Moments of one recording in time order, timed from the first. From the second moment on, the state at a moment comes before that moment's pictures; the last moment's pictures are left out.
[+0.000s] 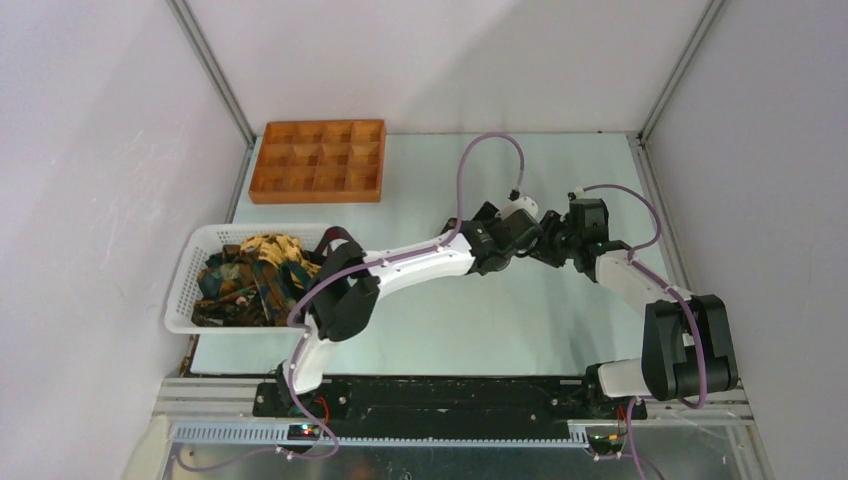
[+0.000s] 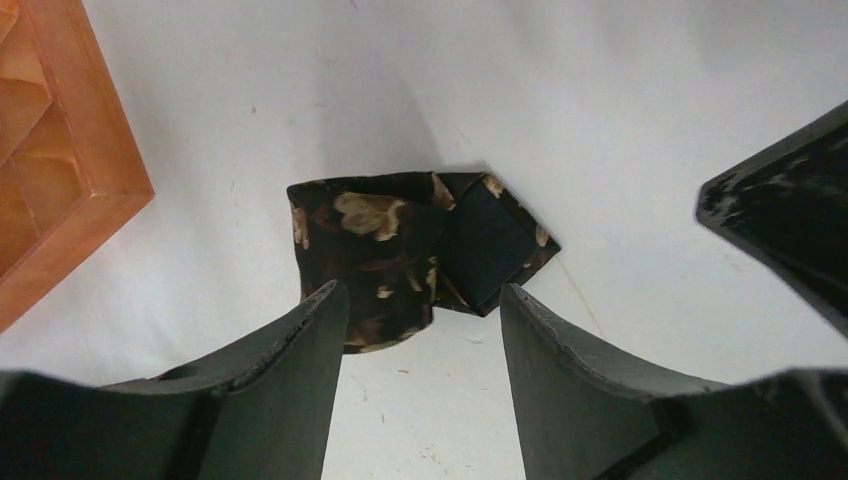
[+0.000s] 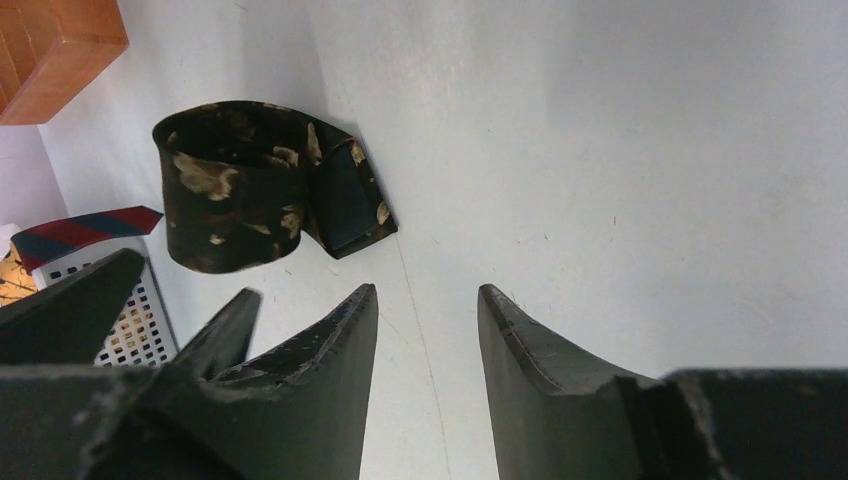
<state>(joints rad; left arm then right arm) -1.07 2.13 1.76 -0.59 -0.71 -0.17 0.14 1.38 0.71 -0.12 -0.31 0.69</state>
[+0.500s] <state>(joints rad) -0.75 1.68 1.35 -0.39 -0.46 -0.37 0.29 1.39 0.77 -0.09 -0.35 0.64</state>
